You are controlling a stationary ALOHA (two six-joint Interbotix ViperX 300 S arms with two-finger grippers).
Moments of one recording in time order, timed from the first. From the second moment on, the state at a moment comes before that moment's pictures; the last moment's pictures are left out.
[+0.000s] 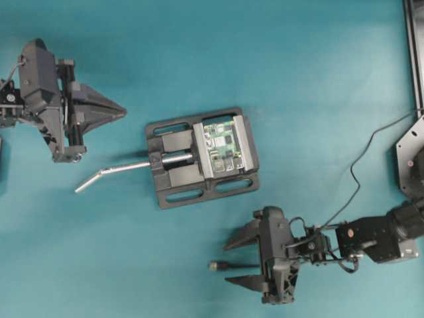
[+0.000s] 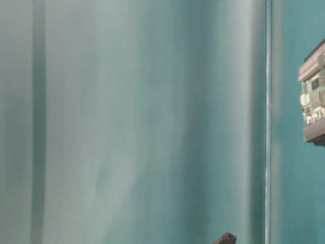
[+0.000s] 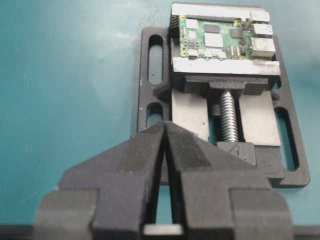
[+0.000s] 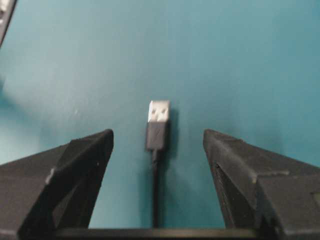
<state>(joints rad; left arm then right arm) 0.16 -0.45 1.11 -0.08 -0.22 0.00 0.54 0.30 0.77 0.55 -0.66 0.20</state>
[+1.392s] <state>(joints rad) 0.16 -0.46 1.12 -0.08 -0.22 0.00 0.69 0.44 0.68 0.93 -0.78 -0.11</state>
